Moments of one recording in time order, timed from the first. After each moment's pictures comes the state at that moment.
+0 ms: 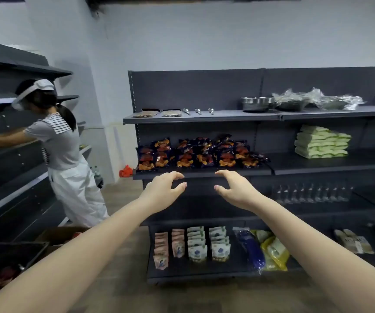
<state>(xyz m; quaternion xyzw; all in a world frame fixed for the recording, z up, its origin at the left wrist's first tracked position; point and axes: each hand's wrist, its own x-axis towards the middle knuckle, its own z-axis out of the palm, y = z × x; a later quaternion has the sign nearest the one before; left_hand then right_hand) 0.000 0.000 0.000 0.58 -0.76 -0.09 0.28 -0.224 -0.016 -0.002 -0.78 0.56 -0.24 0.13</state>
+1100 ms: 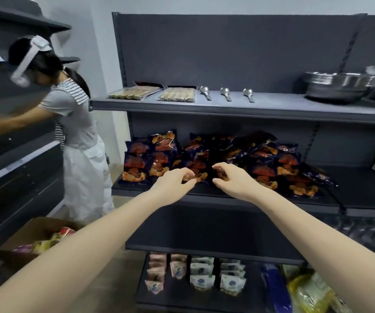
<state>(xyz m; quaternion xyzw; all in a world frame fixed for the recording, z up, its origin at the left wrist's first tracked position) 0.012 -0.423 -0.051 0.63 -0.72 -0.16 0.23 -0.184 -0.452 -0.031 -0.83 0.51 -0.18 0.15</state>
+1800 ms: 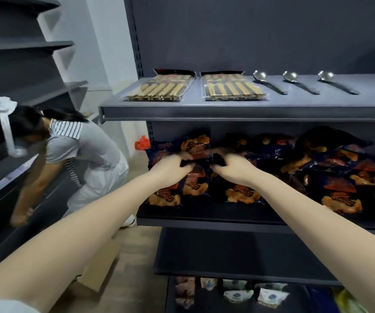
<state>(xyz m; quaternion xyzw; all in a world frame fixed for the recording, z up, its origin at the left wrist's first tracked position) 0.196 -0.614 -0.060 0.63 -0.73 -0.16 0.20 -0.003 -0.626 -0.041 -0.82 0.50 -0.18 0.20</state>
